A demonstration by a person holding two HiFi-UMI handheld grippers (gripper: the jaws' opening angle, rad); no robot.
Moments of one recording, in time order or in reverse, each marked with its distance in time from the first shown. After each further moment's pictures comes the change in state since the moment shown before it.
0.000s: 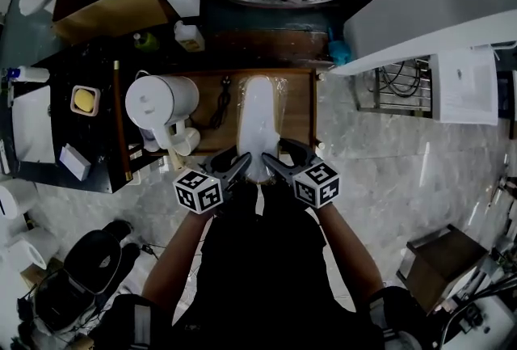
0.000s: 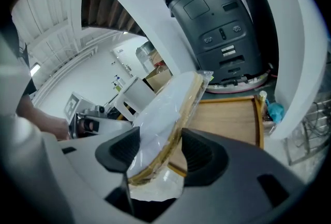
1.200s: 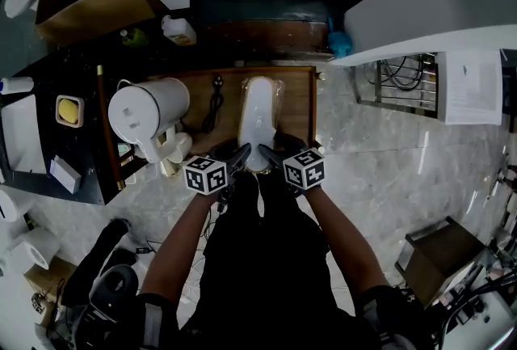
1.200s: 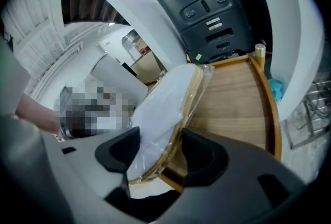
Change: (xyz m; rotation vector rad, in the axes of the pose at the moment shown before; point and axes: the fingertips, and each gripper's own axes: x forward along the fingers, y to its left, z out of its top) left arm 0.072 0.083 -0.050 -0.066 0.123 0.055; right arm 0.070 -0.082 -0.070 0.099 0.116 -0.045
